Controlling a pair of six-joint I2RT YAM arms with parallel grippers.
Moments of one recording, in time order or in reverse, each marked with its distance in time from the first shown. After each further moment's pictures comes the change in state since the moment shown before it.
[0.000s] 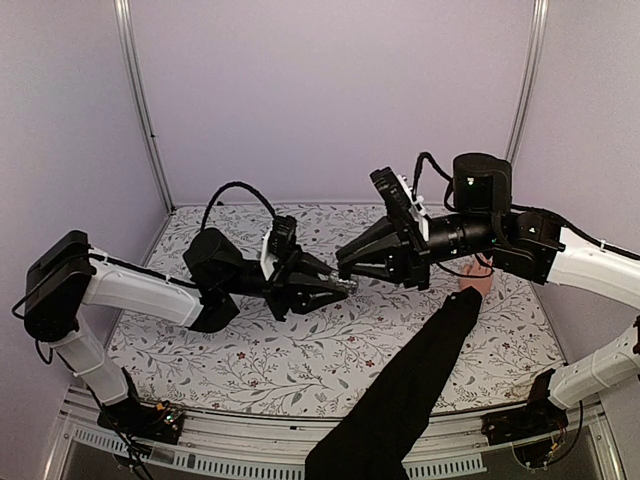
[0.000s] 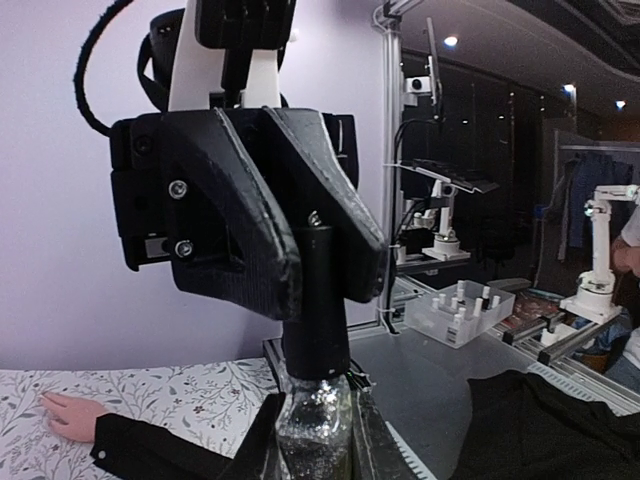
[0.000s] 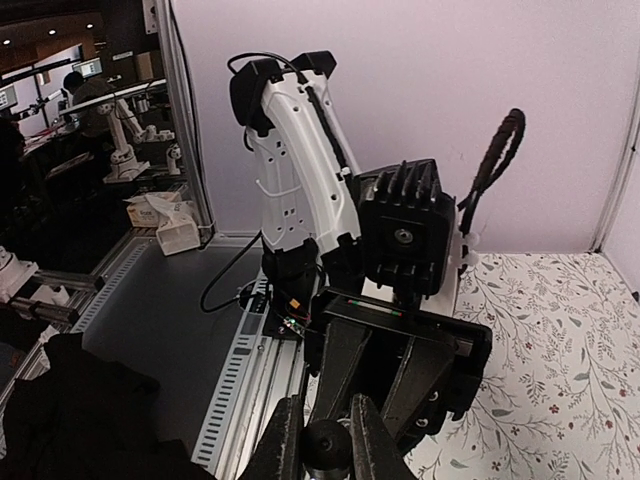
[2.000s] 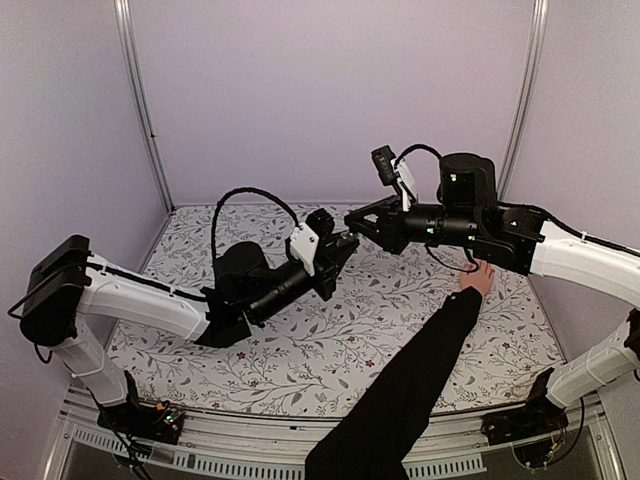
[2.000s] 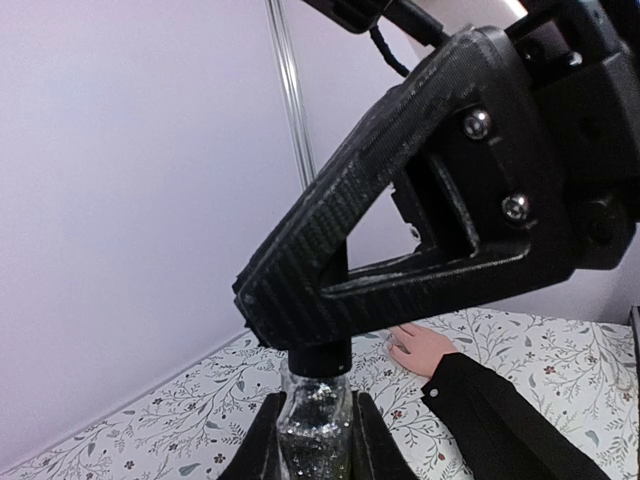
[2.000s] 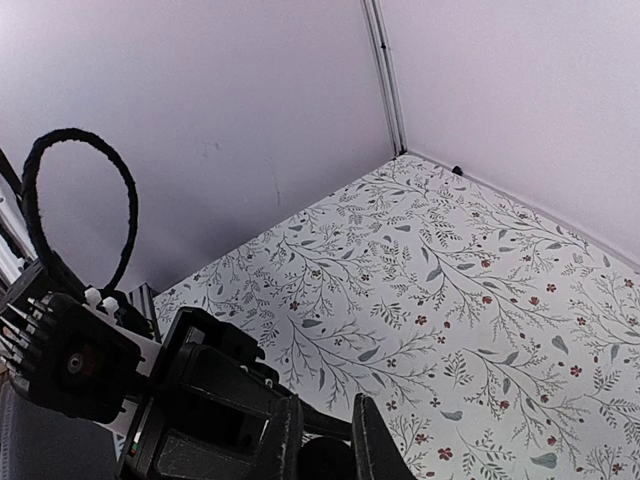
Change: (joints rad) left arm -0.164 0.006 0.055 -0.314 -1.132 0.549; right arm -0.068 0.072 0.003 0.022 0.477 0.294
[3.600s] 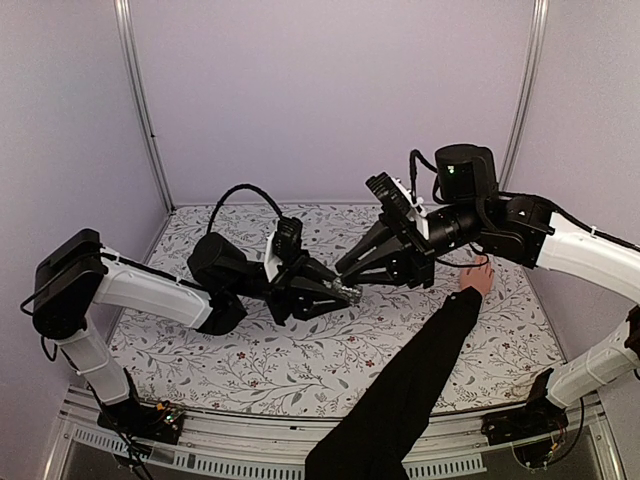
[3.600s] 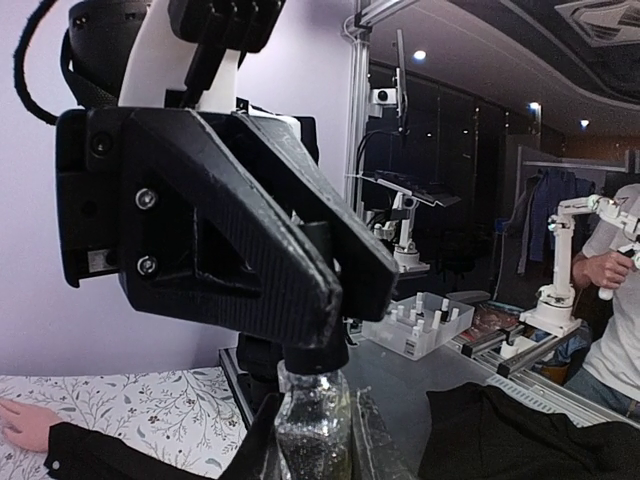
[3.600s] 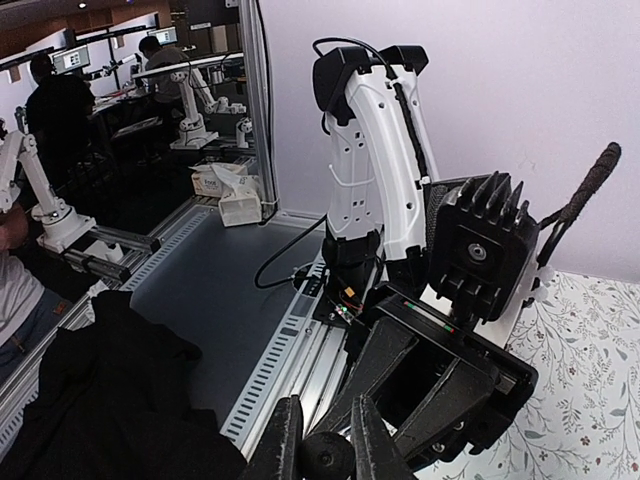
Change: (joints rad) left arm 0.140 0.051 -0.024 0.432 1.197 -0.695; right arm 0.031 0.004 0.101 -0.169 -0.735 -0.443
